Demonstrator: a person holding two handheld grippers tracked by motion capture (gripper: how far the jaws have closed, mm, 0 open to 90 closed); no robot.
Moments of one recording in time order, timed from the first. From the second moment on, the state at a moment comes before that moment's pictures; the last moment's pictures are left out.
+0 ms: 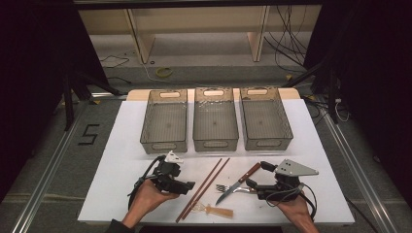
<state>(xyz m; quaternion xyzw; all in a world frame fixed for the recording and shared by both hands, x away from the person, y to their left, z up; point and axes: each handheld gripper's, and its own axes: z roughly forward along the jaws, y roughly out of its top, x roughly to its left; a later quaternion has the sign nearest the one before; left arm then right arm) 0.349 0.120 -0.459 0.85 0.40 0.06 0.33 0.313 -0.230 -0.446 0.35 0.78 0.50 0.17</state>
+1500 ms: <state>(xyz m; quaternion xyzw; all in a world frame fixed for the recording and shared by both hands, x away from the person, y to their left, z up) 0.364 0.072 -0.471 0.92 0.34 0.05 0.20 0.314 -0.231 -0.446 0.35 0.78 0.50 0.16</state>
